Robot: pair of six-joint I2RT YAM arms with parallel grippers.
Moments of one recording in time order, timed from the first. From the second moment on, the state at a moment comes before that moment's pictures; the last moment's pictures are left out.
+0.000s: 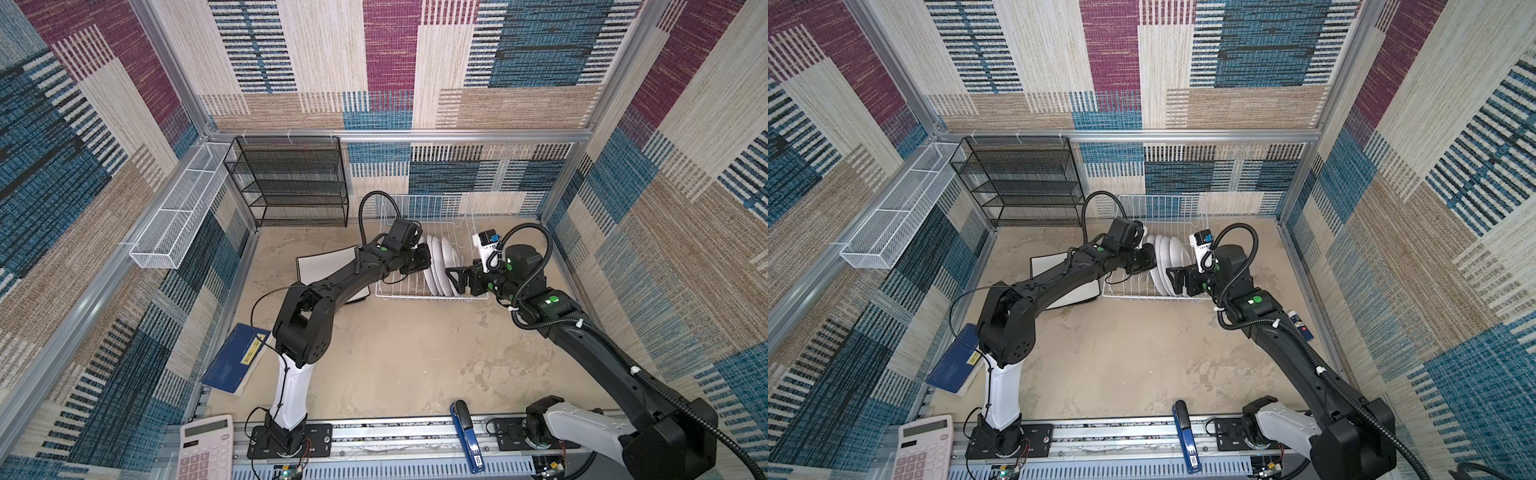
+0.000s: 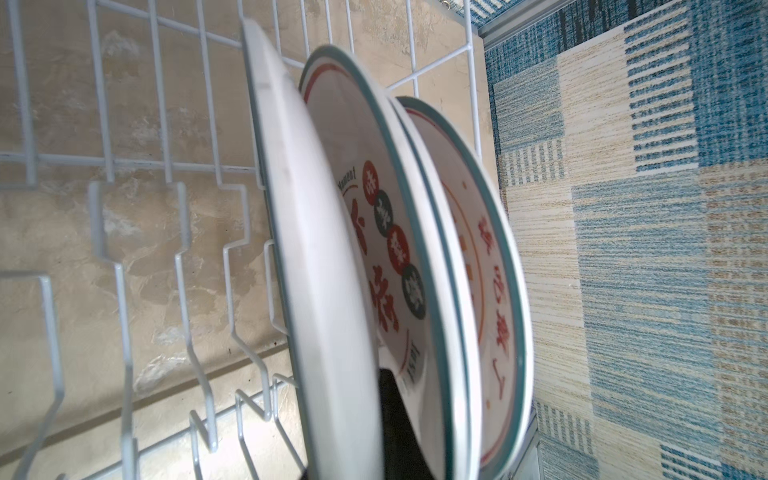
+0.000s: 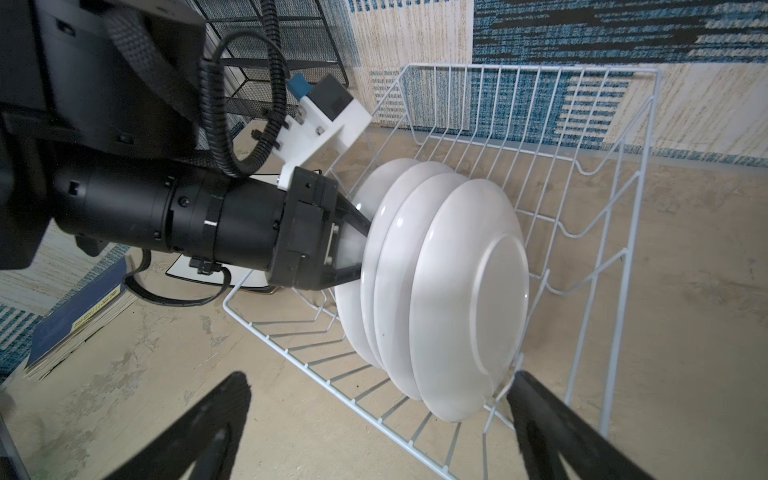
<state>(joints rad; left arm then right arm) -0.64 2.06 1.73 -0.38 0.32 -0.77 0.36 1.13 0.95 -0.28 -0.22 0.16</state>
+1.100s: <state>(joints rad) -0.61 1.91 1.77 -0.49 0.32 -0.71 0.36 1.11 0.97 -0.27 -0.22 0.17</state>
